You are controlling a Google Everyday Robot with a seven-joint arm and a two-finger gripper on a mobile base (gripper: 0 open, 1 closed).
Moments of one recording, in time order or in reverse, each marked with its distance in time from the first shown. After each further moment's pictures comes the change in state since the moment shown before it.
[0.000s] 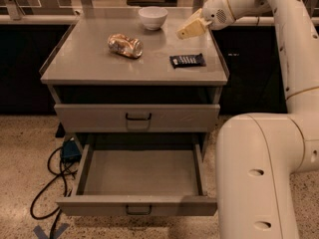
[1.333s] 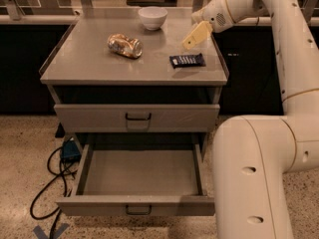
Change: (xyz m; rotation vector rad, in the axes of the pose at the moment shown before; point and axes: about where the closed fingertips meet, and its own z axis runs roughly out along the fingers) arm 0.014 -0.017 0.005 0.043 0.016 0.004
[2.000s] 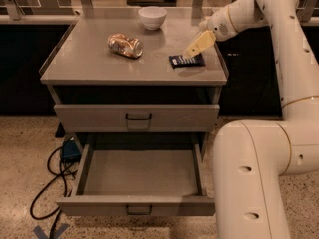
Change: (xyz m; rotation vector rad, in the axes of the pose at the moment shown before) arm 0.041 -0.025 0.006 0.055 0.032 0.058
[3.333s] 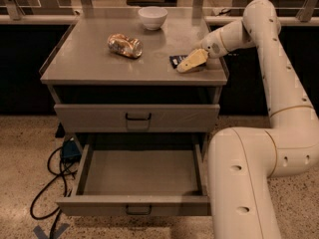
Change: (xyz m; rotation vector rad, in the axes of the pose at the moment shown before) arm 0.053 -0.013 0.054 -0.042 -0.005 0.091
